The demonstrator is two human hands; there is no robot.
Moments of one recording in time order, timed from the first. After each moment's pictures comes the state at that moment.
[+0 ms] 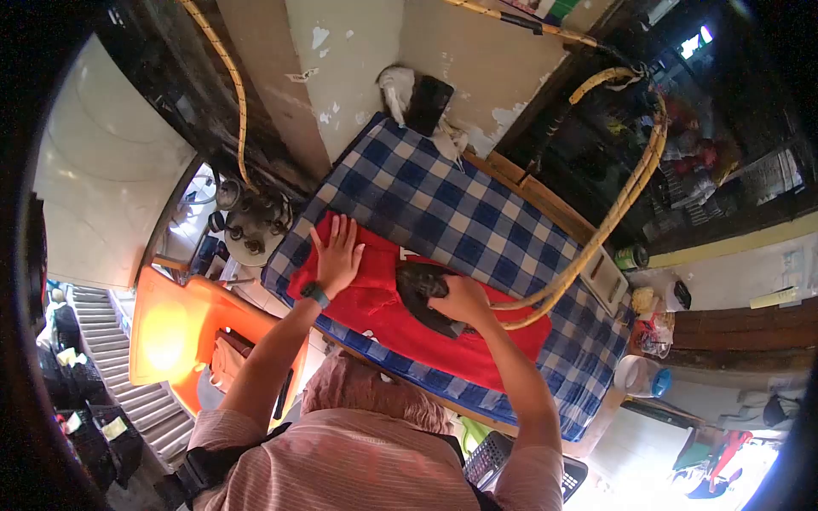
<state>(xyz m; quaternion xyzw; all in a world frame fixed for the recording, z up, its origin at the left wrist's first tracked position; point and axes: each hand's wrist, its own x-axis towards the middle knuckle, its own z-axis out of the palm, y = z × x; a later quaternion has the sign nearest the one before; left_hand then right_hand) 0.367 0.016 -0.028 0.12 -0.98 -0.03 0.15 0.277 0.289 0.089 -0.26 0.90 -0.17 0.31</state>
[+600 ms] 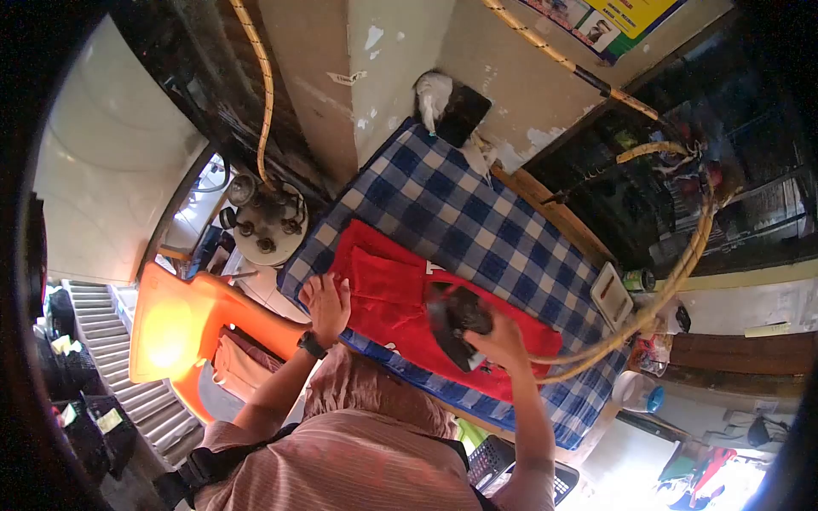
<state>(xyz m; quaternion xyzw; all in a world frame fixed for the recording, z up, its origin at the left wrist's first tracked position) 0.455 0.008 0.007 0.30 -0.92 -0.17 0.18 0.312 0.304 0.129 -0.14 0.89 -0.31 0.29</state>
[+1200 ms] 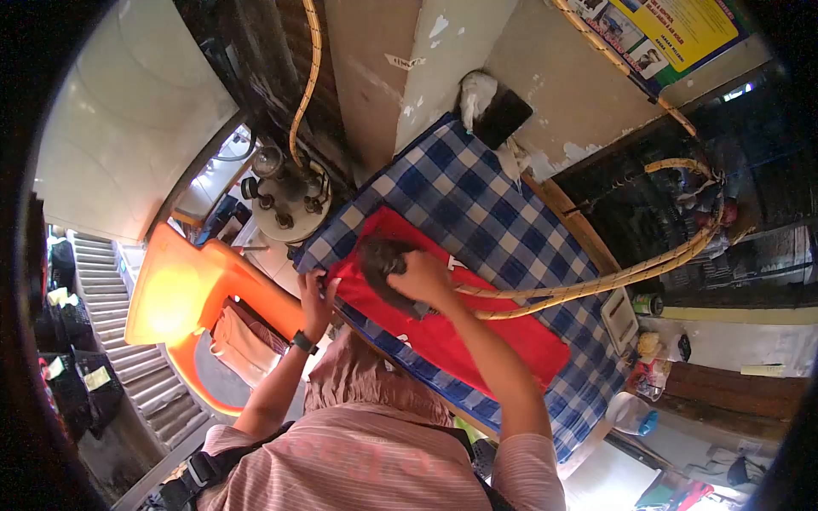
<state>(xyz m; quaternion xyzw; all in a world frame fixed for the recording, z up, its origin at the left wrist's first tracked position) 0.515 -0.017 -0.034 0.38 -0.80 -0.37 0.29 0.306 0.110 0.082 -0.35 0.86 -0.20 0.32</state>
